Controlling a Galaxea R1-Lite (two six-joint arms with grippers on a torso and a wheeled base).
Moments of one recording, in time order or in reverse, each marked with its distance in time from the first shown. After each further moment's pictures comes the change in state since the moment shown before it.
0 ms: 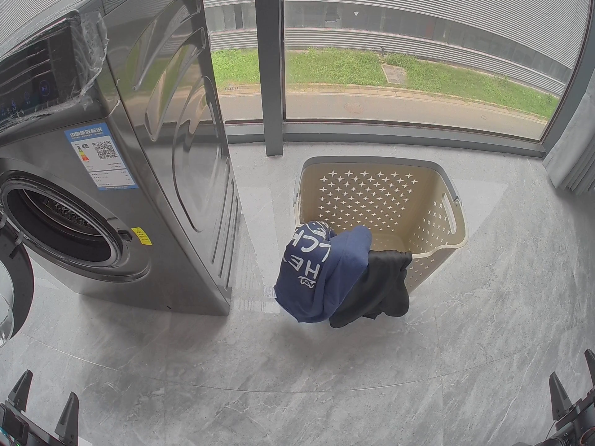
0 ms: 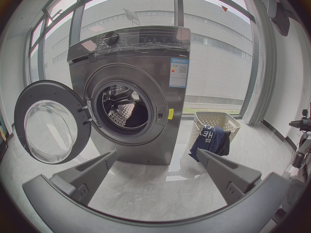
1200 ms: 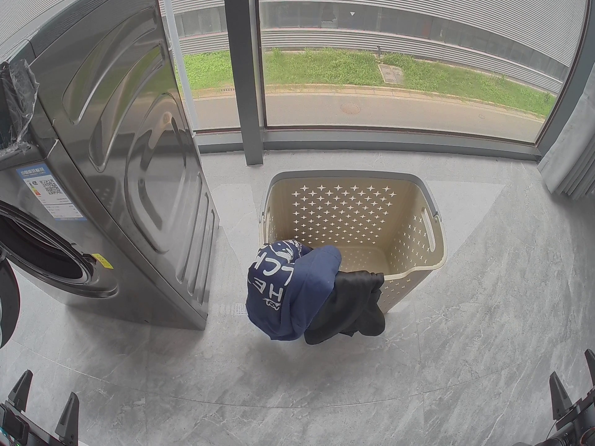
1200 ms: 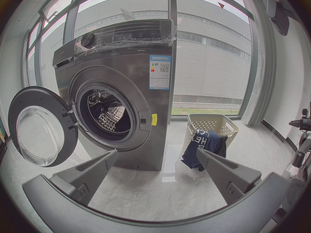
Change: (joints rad) left arm 0.000 0.000 0.000 0.000 -0.002 0.003; right arm -0.001 0.000 0.000 0.000 -0.003 0.004
